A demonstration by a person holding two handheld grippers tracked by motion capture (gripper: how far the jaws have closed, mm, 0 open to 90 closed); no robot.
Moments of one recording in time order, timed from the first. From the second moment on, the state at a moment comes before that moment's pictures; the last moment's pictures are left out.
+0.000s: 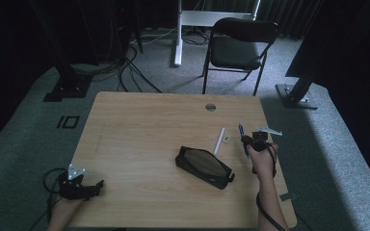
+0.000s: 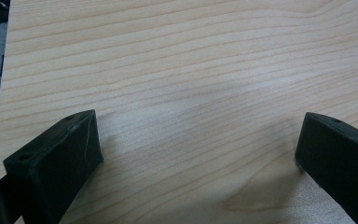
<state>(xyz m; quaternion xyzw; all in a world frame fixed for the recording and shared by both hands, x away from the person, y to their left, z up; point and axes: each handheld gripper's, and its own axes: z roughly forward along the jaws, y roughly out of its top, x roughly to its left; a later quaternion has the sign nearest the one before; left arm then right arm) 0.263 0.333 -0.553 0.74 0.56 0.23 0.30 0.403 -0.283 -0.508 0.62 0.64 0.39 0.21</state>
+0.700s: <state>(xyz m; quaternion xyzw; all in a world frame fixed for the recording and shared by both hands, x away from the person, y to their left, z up) 0.263 0.333 -0.553 0.74 0.56 0.23 0.30 0.382 -0.264 -0.463 0.55 0.68 0.44 0.21</state>
